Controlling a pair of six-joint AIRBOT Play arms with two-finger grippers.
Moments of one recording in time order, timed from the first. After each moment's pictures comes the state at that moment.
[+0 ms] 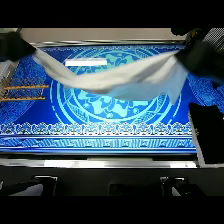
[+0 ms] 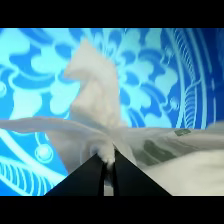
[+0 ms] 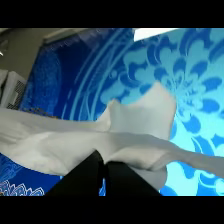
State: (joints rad) left arm 0.05 -1.33 2.06 1.04 -1.43 -1.64; right arm 0.08 -0.88 1.64 -1.09 1.17 1.78
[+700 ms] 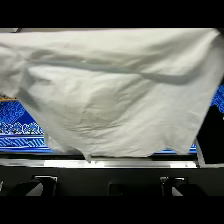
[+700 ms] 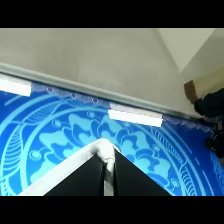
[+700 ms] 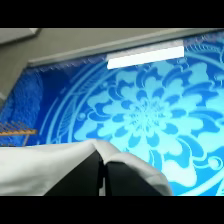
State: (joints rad) left arm 0.07 -1.01 1.96 1.27 -1.22 -1.83; right arm 0.07 -1.05 2.01 -1.26 1.44 1.87
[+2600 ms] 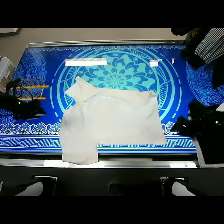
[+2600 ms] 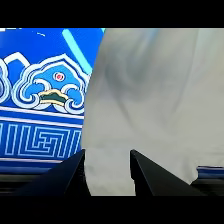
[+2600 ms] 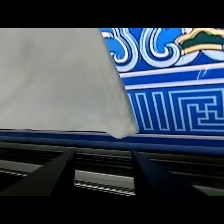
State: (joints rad) left arm 0.23 -1.25 1.23 1.25 -1.49 -1.61; right arm -0.43 -1.27 0.96 -1.17 1.49 1.36
